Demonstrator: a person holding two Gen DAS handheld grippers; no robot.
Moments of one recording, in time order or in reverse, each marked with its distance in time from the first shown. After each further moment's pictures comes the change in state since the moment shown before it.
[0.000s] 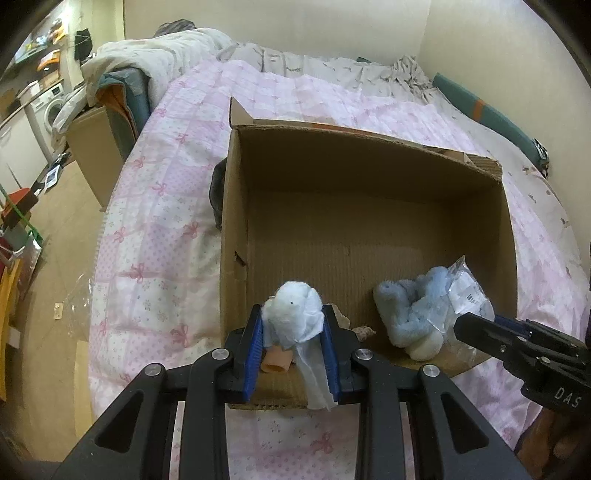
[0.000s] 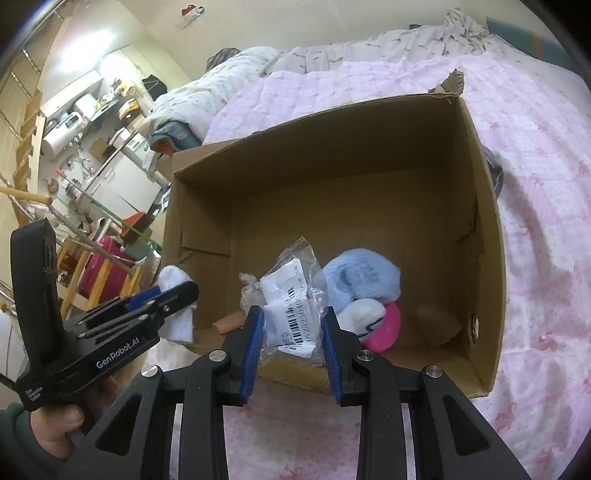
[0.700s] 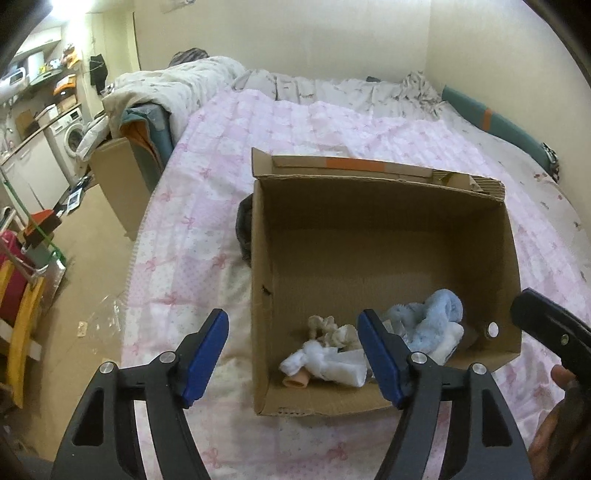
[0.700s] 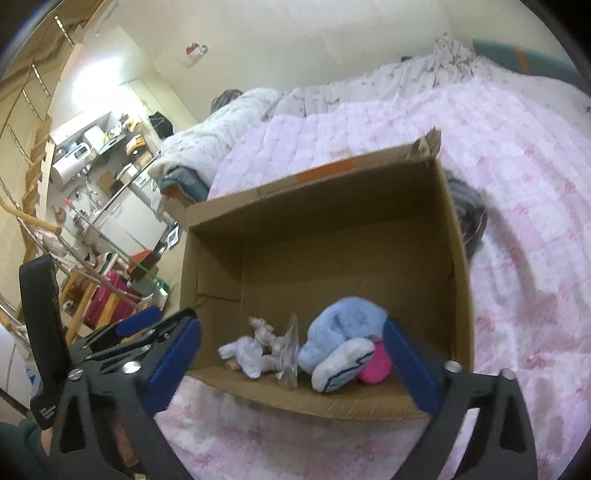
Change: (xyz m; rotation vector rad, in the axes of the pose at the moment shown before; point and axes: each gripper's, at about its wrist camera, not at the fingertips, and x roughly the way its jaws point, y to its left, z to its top) left arm -0.031 -0.002 0.012 0.020 -0.093 0.096; right arm -0.035 -0.002 0.007 0.020 -0.186 0.004
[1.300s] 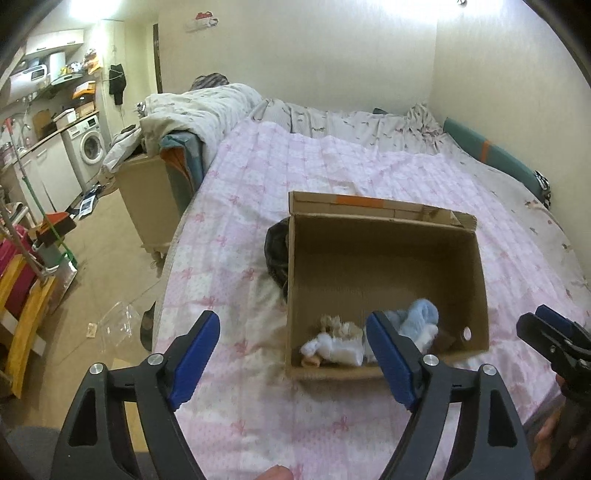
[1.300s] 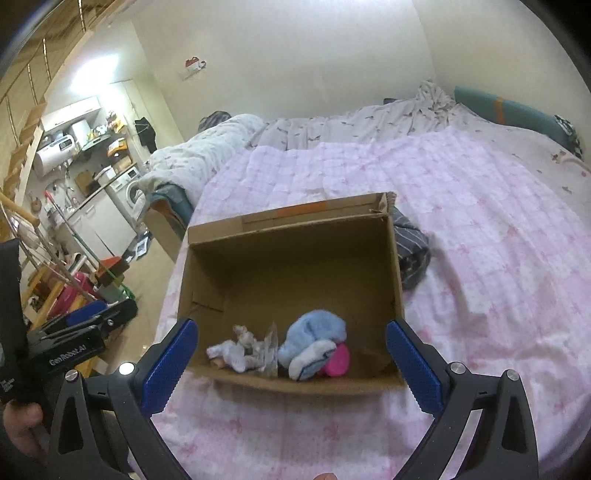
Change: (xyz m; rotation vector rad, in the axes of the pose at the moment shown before) left arm -0.091 0.021 -0.021 -0.041 -0.107 0.011; right arm -0.074 0.029 -0.006 -0.082 -0.092 -0.166
